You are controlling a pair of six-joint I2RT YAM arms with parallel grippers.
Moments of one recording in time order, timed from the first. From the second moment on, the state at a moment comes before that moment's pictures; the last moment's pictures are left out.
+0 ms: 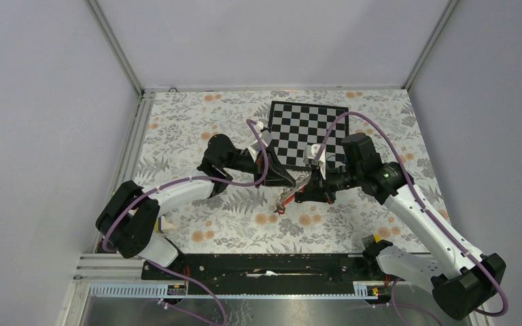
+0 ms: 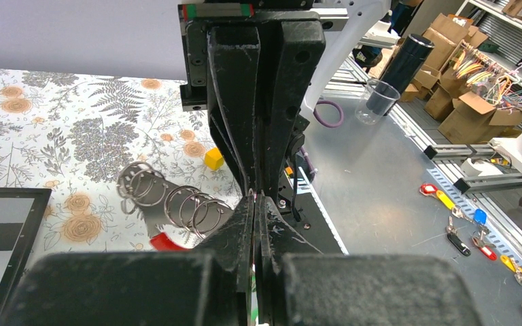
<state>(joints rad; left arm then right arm) -0.70 1.49 0.82 0.94 1.18 -0.52 0.51 1.02 0.98 -0.75 -0.91 -0.44</state>
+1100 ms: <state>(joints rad) -0.69 1.49 0.82 0.89 1.19 -0.46 0.50 1.02 0.95 -0.74 -0.87 -0.44</state>
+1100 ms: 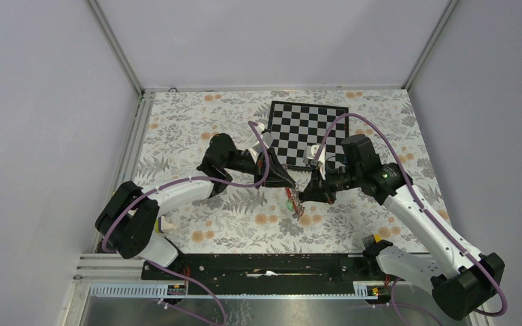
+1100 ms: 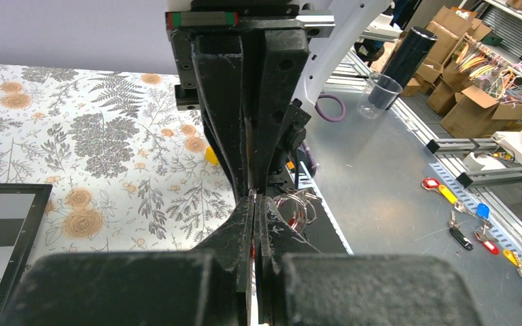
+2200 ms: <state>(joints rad) -0.69 1.48 0.82 0.85 1.20 -0.44 0.50 1.02 0.95 -0.72 -0.86 -0.44</state>
